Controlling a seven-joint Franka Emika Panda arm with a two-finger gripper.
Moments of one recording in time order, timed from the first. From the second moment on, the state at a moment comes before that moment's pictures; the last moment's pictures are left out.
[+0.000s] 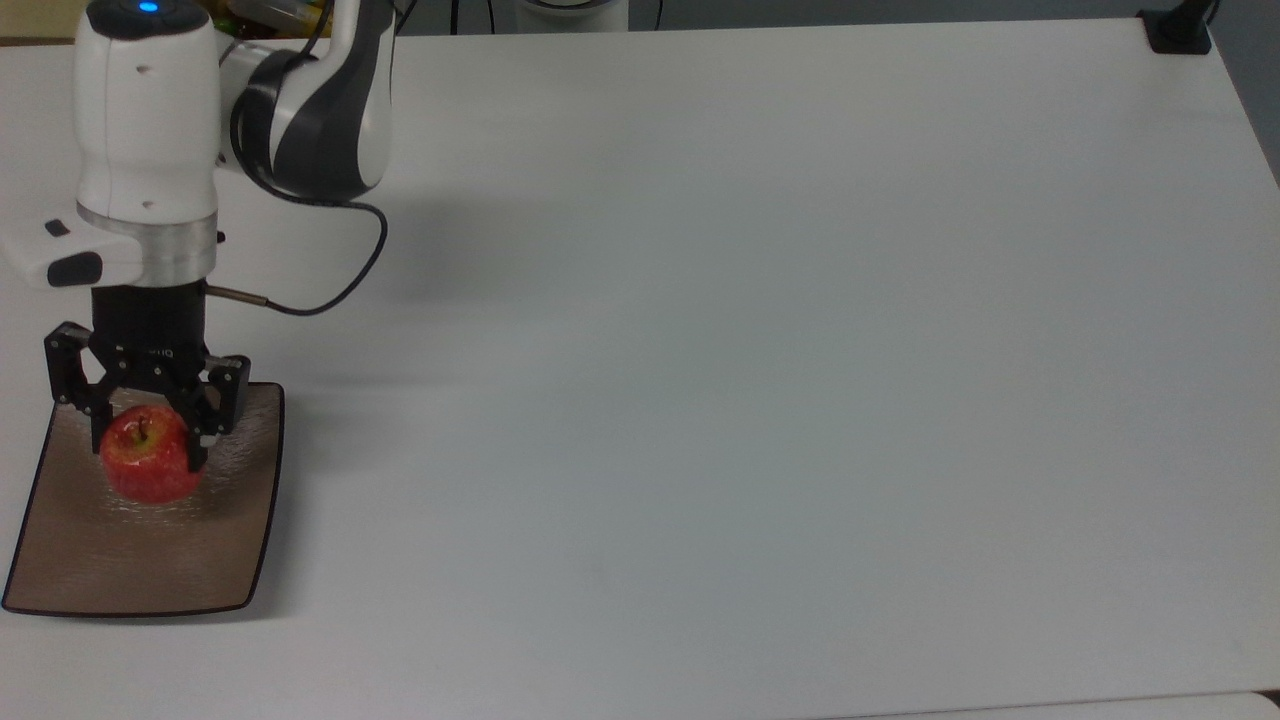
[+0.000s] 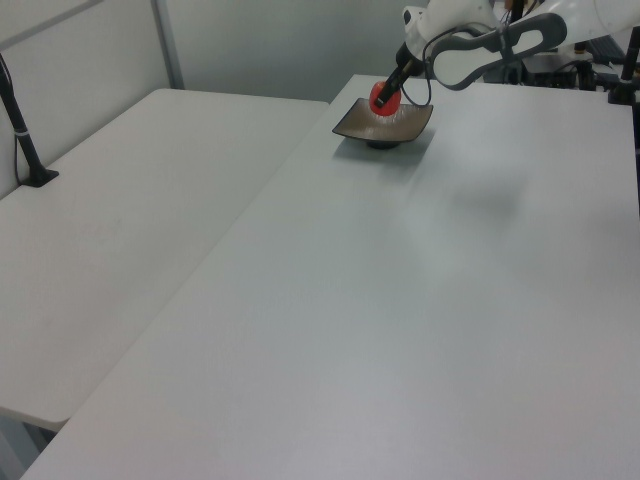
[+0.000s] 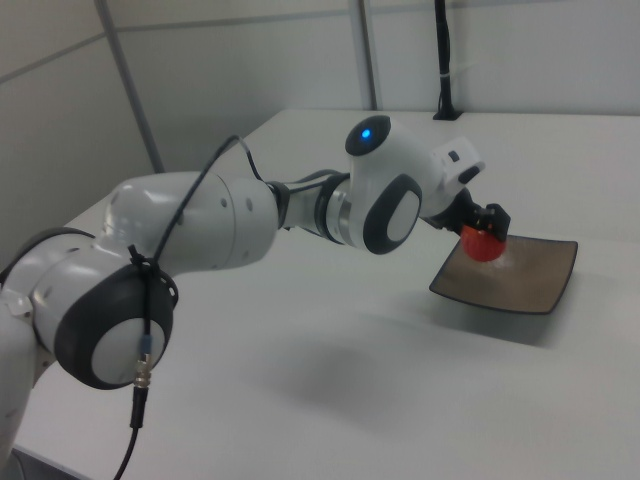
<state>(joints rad) -0.30 0.72 0.05 -1.31 -0.15 2.71 -0.17</state>
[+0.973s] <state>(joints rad) -0.30 0.85 0.05 -1.25 -0.15 2.80 -0.18</state>
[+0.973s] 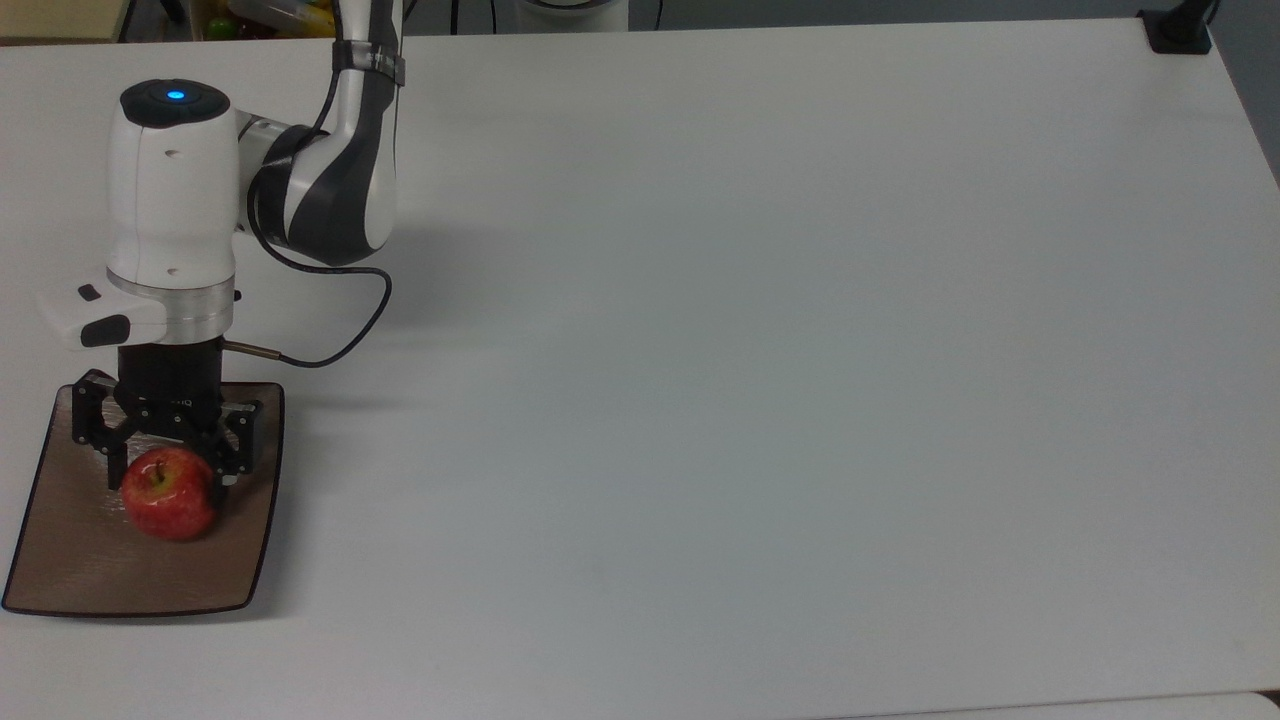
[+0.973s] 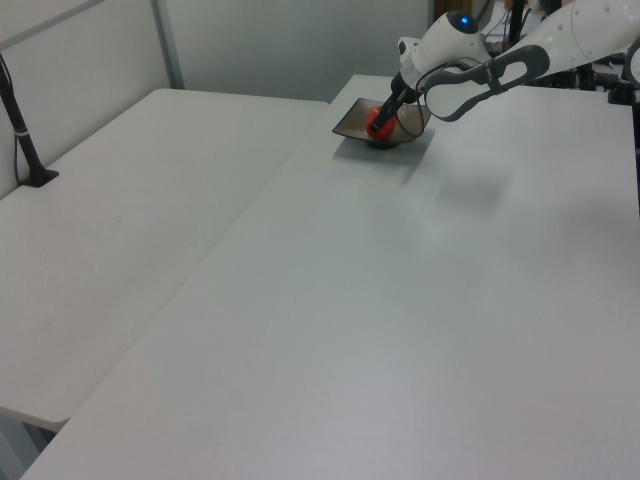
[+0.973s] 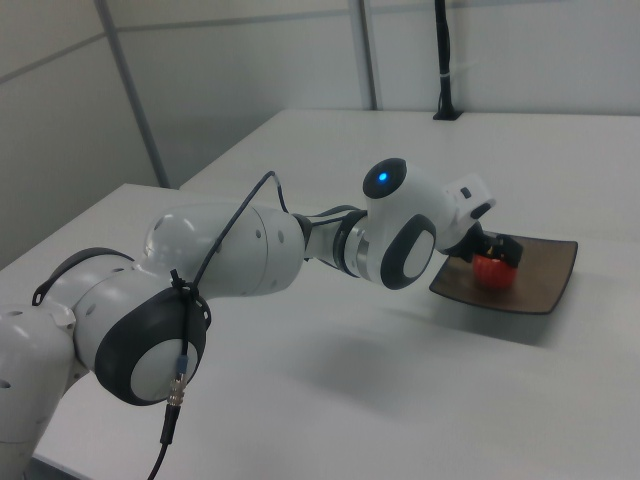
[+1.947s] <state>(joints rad) -0.23 0.37 0.05 -1.57 -0.15 2.70 0.01</state>
